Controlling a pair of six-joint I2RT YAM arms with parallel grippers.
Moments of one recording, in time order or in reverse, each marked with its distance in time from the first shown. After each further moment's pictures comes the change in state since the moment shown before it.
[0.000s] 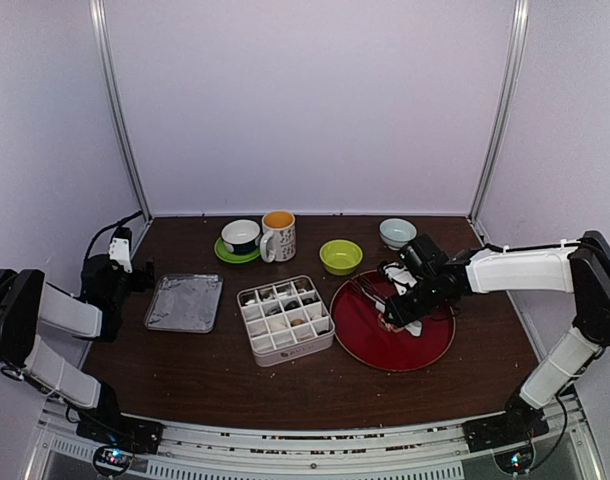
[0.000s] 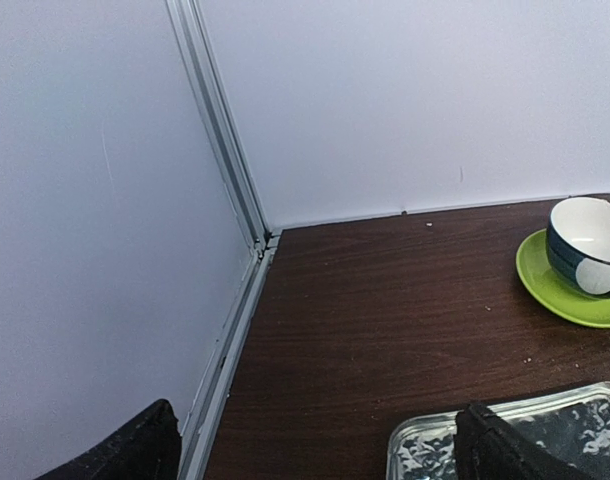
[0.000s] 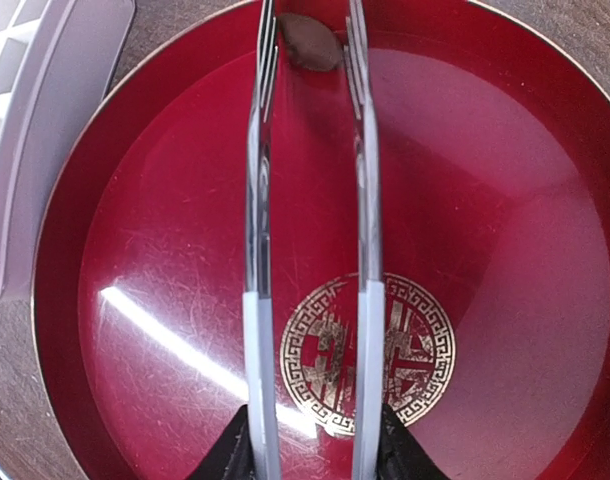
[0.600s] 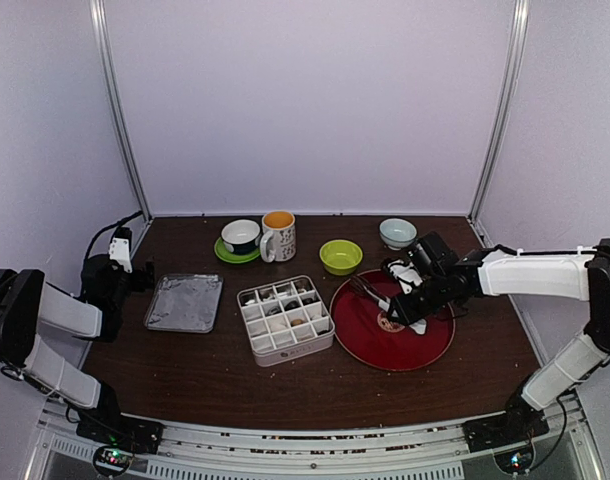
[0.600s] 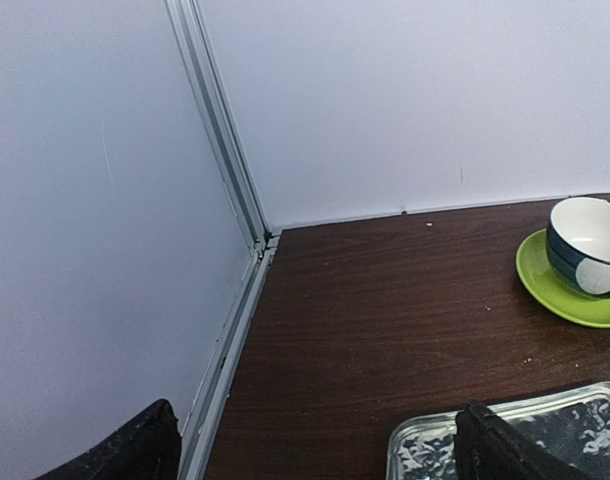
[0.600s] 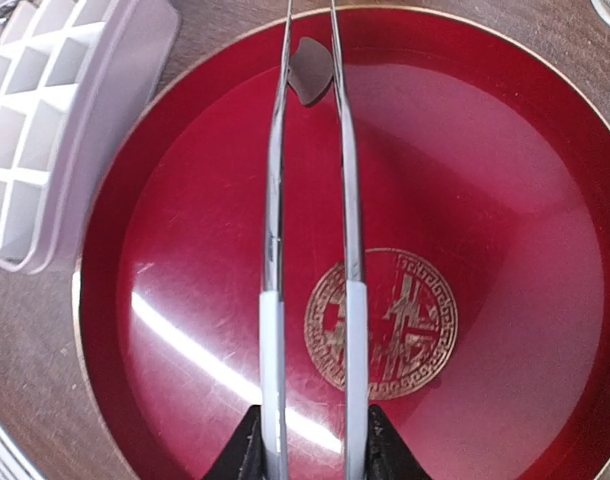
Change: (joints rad) left arm 0.000 0.000 0.000 0.000 0.000 0.000; right arm -0.001 -0.080 -0.031 -0.008 -0.031 -0.014
